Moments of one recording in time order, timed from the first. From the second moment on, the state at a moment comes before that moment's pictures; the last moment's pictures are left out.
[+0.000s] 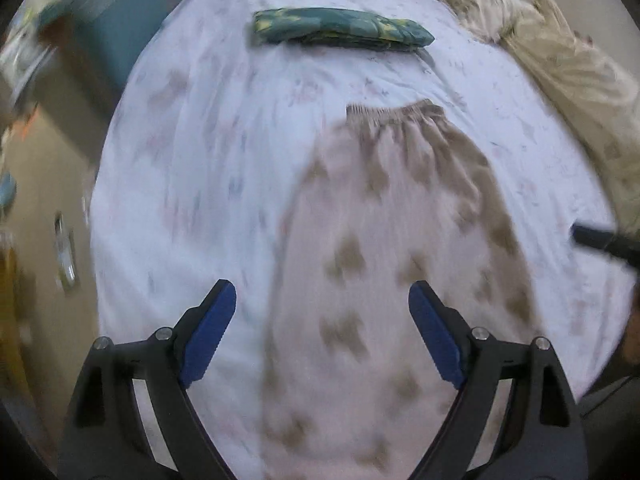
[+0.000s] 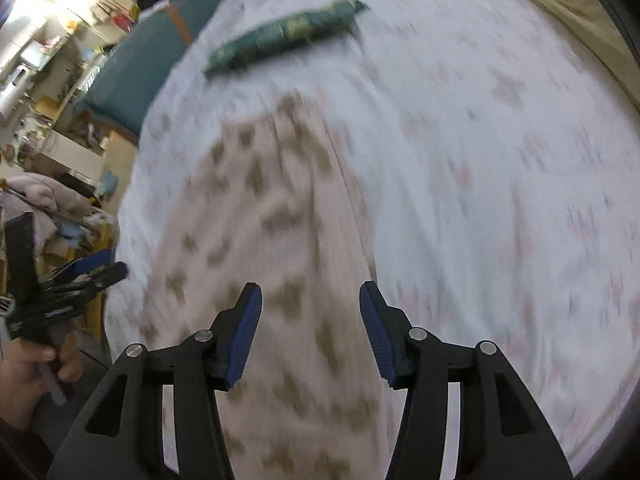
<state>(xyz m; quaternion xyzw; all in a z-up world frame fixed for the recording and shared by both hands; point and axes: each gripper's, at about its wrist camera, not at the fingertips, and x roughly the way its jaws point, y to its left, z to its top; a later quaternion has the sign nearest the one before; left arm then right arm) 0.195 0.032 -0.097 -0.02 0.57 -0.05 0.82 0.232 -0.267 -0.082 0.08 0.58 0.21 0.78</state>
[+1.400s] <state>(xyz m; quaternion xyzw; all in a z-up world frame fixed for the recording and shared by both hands) 0.370 -0.016 -0.149 -0.02 0.53 -0.26 0.81 0.385 -0.208 -0.135 0.03 0.57 0.27 0.77</state>
